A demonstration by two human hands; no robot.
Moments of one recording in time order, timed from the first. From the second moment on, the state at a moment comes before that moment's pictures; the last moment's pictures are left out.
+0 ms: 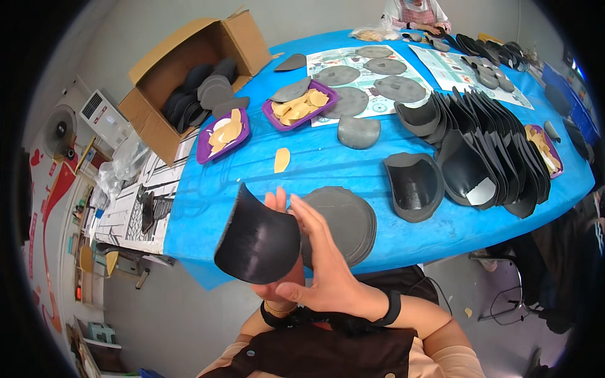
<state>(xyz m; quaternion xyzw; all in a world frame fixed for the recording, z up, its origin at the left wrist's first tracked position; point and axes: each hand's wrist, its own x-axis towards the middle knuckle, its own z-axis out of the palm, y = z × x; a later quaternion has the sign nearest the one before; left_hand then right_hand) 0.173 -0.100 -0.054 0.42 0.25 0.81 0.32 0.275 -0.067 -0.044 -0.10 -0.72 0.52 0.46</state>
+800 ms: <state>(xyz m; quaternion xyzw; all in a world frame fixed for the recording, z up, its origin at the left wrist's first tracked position) 0.146 -0.109 -0.118 0.62 0.33 0.67 0.23 0.265 -0.067 -0.064 -0.07 -0.62 0.56 0.54</state>
